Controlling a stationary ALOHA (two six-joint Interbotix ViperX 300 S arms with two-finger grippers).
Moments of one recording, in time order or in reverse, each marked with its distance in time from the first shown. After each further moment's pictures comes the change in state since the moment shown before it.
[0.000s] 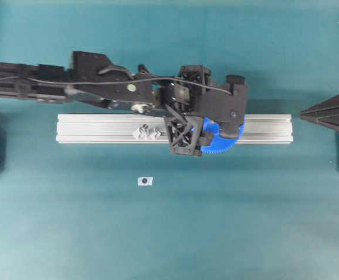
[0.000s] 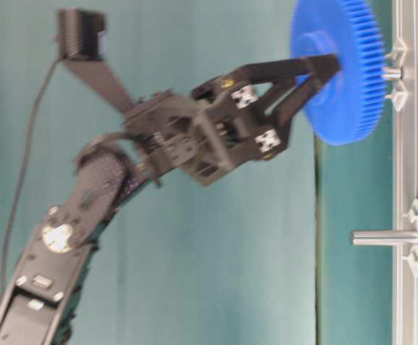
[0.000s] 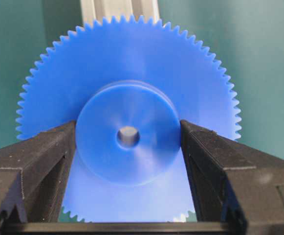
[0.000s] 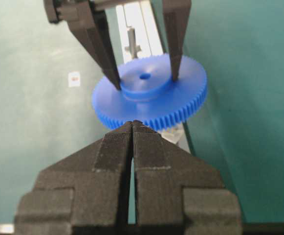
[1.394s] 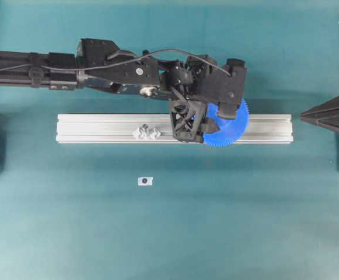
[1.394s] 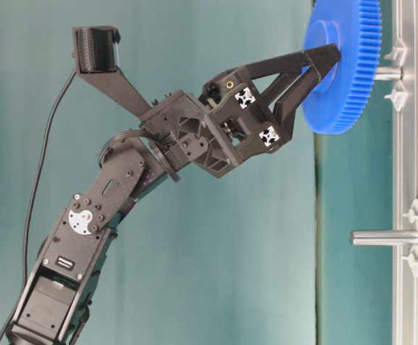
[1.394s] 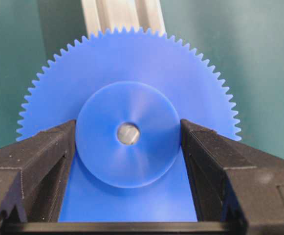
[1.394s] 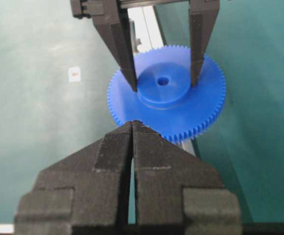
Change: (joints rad) left arm 0.067 0.029 -0.023 -0.002 0.066 0.052; right arm -0.002 -0.014 0.020 0.000 -0.003 0.020
